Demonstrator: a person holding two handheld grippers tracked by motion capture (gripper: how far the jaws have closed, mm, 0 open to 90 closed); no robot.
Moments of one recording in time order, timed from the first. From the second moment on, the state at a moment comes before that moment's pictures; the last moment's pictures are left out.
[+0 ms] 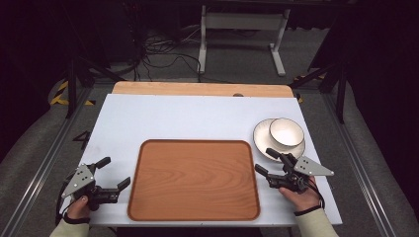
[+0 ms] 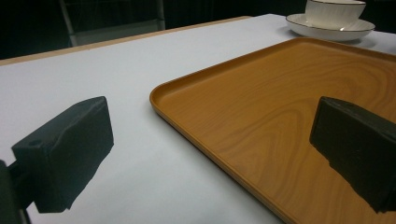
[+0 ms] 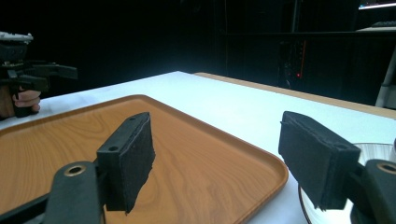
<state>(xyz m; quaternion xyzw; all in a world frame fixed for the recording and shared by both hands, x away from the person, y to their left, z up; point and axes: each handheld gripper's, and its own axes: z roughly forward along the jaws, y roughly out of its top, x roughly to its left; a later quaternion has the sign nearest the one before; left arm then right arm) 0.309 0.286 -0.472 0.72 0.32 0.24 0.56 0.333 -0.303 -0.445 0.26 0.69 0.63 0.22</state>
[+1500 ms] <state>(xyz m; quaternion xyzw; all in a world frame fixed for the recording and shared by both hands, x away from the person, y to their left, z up) 0.309 0.285 -0.472 0.73 0.33 0.24 0.56 0.371 -0.327 -0.388 0.31 0.72 0.58 0.23</state>
